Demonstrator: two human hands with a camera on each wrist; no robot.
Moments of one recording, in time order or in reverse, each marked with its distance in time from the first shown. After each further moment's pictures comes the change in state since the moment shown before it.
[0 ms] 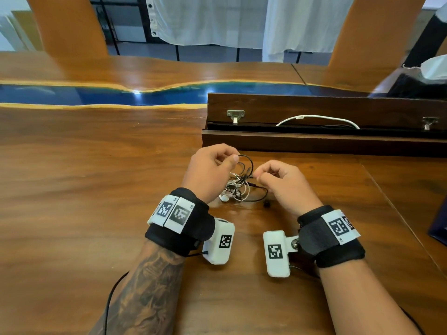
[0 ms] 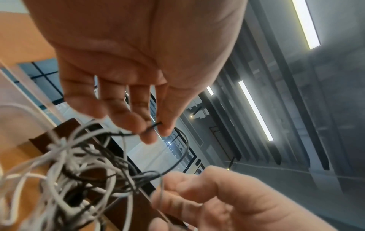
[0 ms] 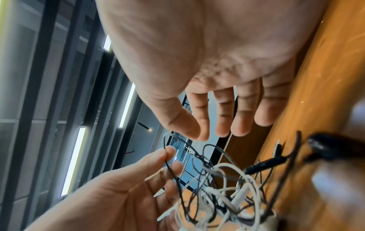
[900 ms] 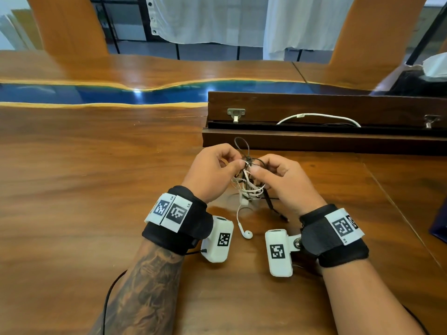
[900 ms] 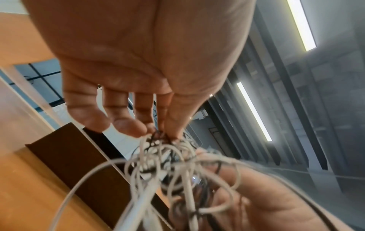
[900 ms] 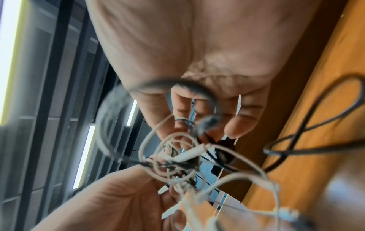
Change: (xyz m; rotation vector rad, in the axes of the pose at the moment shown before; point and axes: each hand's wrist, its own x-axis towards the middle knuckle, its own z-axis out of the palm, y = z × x) left_hand -0.003 0.003 -0.004 0.022 -0.095 0.085; right_hand -0.008 -0.015 -0.003 0.122 -0.120 -0.143
